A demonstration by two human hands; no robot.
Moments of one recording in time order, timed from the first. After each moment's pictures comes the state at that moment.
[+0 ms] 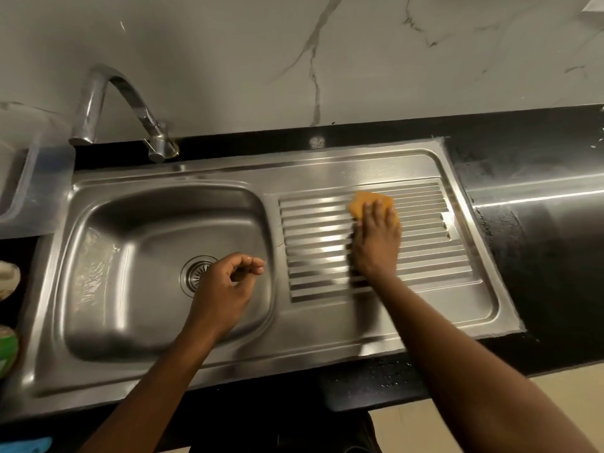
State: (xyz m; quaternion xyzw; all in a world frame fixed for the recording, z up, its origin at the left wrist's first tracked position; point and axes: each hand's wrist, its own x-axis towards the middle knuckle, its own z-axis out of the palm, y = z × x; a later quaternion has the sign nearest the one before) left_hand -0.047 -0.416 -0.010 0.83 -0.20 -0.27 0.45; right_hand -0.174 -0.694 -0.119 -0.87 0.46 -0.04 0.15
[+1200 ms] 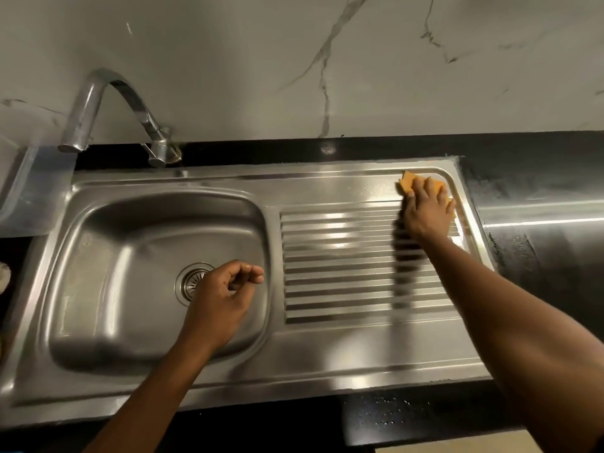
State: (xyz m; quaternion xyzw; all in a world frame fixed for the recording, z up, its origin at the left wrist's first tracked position) left_hand -0.042 -0.434 -0.018 0.82 -0.18 -0.27 0.46; right_hand -0.164 -0.854 -0.111 -0.87 0.47 0.00 0.16
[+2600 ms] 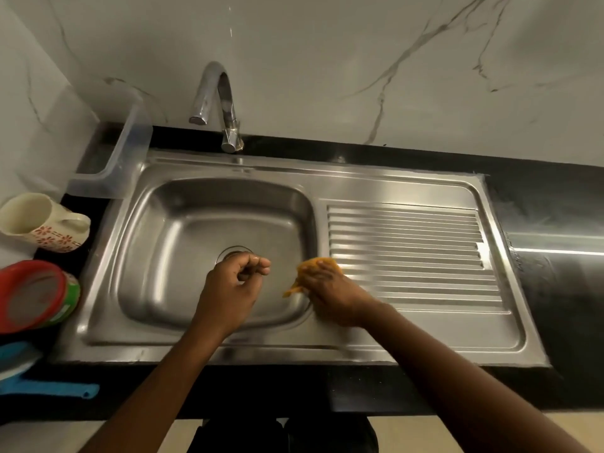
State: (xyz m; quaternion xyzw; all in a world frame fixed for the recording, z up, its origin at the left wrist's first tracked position) left_hand -0.027 -0.335 -0.014 0.83 -0.16 -0.21 0.49; right_hand -0.137 -0.560 -0.099 -0.97 -0.06 0.07 0.22
